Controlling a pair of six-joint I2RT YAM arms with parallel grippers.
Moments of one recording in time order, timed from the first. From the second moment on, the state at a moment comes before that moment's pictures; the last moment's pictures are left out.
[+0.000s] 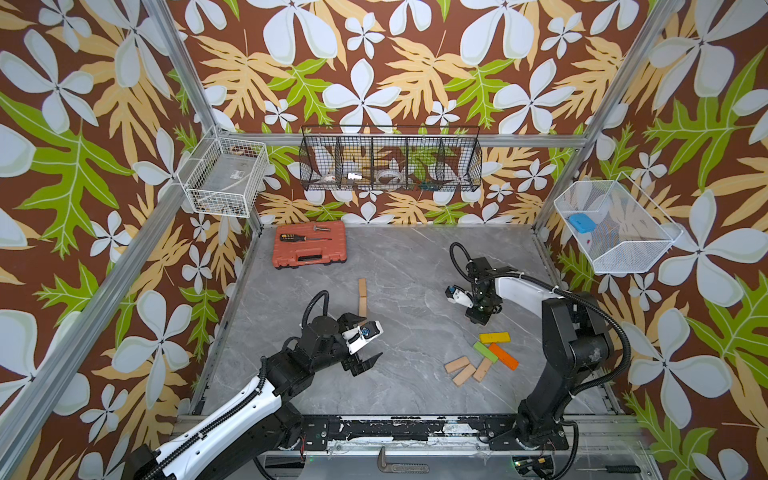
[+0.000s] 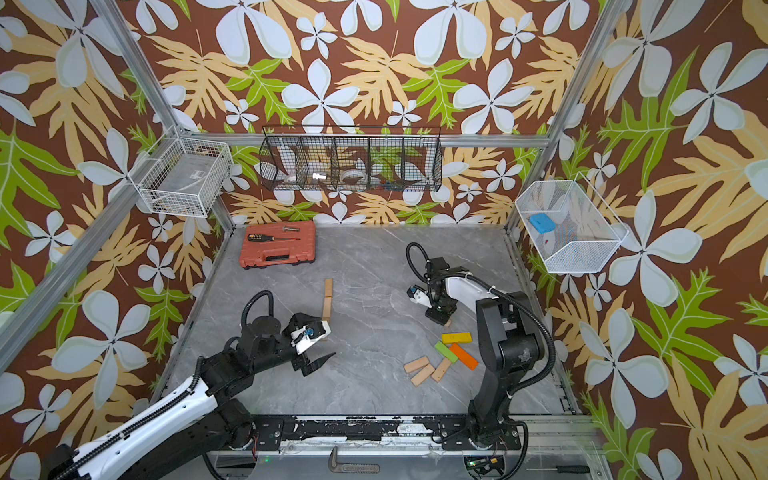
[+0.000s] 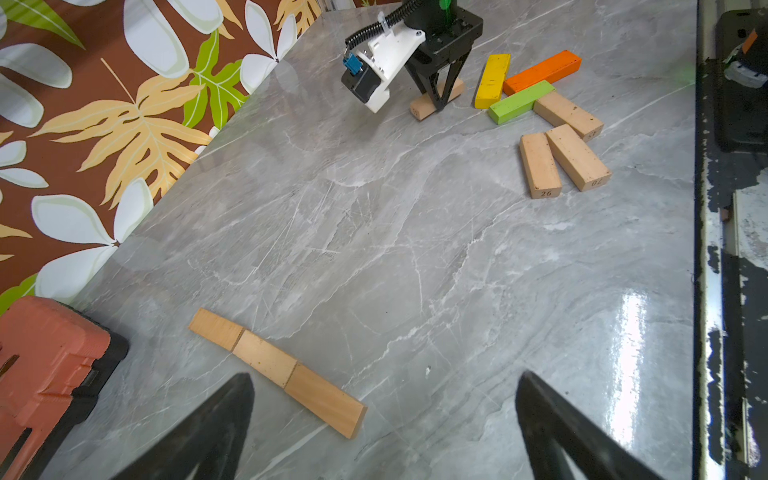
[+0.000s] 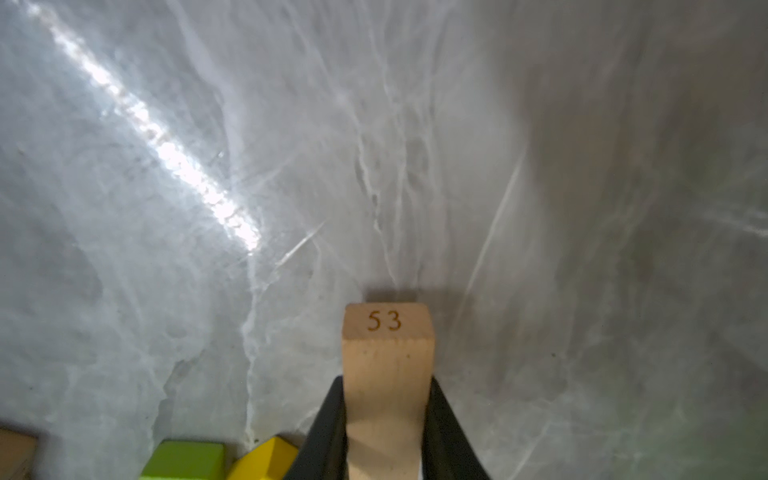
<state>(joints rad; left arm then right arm) -0.69 0.74 0.49 -0.26 0.16 0.43 0.24 1.80 1.17 -0.83 0.08 -0.78</state>
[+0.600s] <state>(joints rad) -0.25 0.66 0.52 -0.13 -0.09 0.18 0.64 1.95 1.53 -0.67 0.14 -1.25</state>
